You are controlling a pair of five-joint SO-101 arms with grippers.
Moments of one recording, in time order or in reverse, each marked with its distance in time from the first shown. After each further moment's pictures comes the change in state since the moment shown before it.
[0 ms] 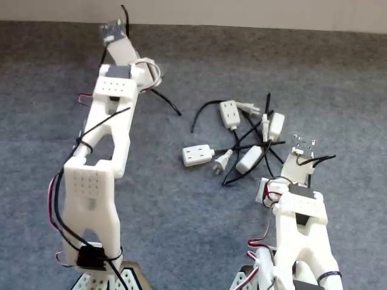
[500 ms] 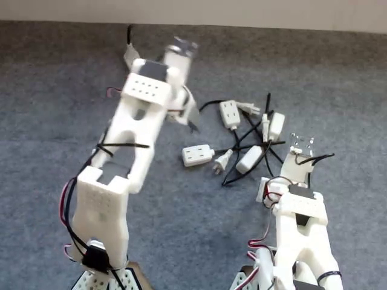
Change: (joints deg) left arm 14.2 -8.8 -0.1 34.3 -29.0; right arm 0.0 0.0 0.3 -1.8 2.5
